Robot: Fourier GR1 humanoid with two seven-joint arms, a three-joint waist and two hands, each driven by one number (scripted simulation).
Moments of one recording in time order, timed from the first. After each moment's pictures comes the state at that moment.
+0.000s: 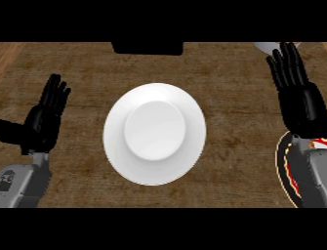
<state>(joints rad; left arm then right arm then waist) -0.24 0.29 -0.05 -1.33 0.33 0.15 -0.12 -0.35 -0.23 -0.01 -1.49 -0.23 -0.01 -0.18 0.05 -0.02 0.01</state>
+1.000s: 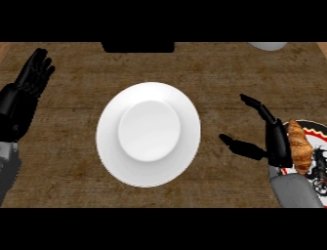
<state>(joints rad) -0.30 0.46 -0.07 -1.54 0.24 0.09 0.05 -0.19 -0.20 0.13 -1.27 0.20 -0.36 -0.40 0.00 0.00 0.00</state>
